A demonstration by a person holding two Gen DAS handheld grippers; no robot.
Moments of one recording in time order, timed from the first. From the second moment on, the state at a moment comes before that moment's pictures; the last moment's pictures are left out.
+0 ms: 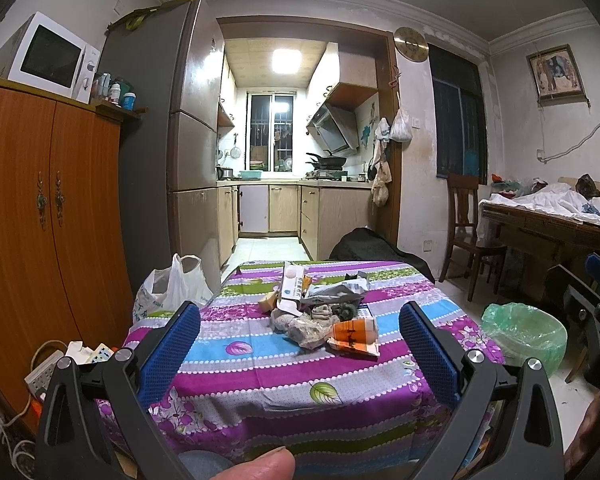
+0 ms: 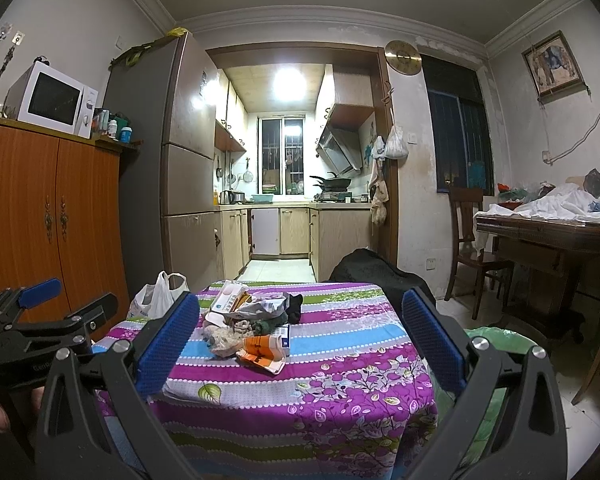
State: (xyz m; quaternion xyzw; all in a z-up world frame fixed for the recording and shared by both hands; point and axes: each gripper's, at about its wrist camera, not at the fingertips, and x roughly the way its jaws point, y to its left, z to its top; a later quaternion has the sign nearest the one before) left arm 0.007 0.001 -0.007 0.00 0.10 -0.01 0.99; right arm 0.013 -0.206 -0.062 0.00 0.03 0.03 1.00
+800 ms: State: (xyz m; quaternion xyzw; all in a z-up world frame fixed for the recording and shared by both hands) left arm 0.015 0.002 -0.010 0.02 0.10 0.00 0.99; right arm 0.022 -0.204 -0.067 -0.01 0.04 0.03 1.00
